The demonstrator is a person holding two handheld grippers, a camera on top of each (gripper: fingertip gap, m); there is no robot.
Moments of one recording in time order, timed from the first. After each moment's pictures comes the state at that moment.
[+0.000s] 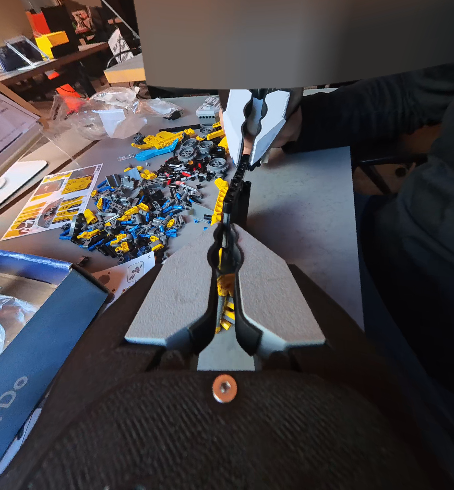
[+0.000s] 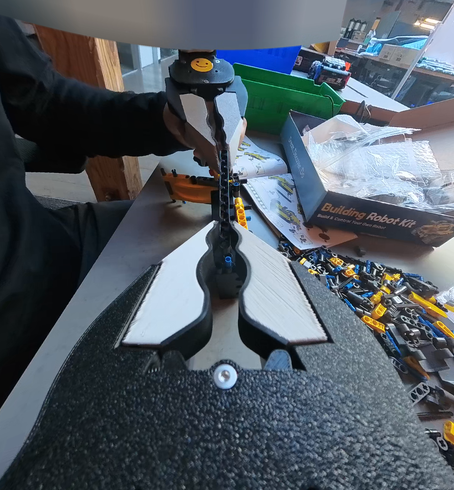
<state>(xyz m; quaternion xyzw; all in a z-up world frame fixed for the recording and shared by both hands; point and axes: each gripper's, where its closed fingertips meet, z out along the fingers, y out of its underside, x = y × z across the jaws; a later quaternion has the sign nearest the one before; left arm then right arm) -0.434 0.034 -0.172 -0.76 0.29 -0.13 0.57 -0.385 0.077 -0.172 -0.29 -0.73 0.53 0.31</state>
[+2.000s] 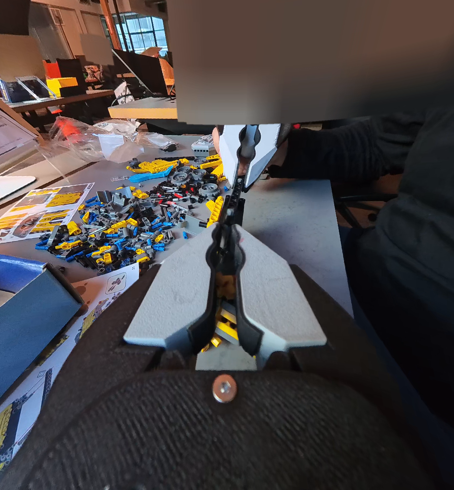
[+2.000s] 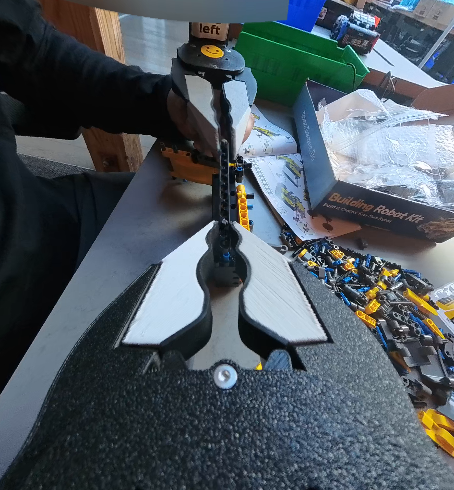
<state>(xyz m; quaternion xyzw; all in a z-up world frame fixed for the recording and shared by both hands) -0.430 0.031 -0.171 -0.71 0.26 -0.19 0.62 -0.386 0.075 -0.181 -0.28 -0.78 0.48 0.29</state>
